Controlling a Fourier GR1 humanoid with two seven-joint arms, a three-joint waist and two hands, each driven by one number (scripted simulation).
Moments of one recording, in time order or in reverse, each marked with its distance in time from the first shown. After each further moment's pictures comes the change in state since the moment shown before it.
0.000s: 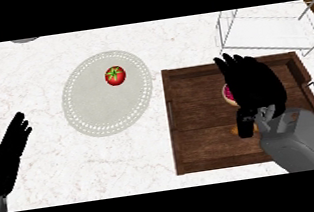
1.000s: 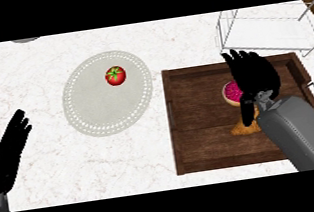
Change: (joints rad) left arm -0.009 -0.080 0.099 -0.026 -0.098 -0.069 0.051; right arm 0.003 0.033 -0.112 0.303 0.229 -0.127 -0.285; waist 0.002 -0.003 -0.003
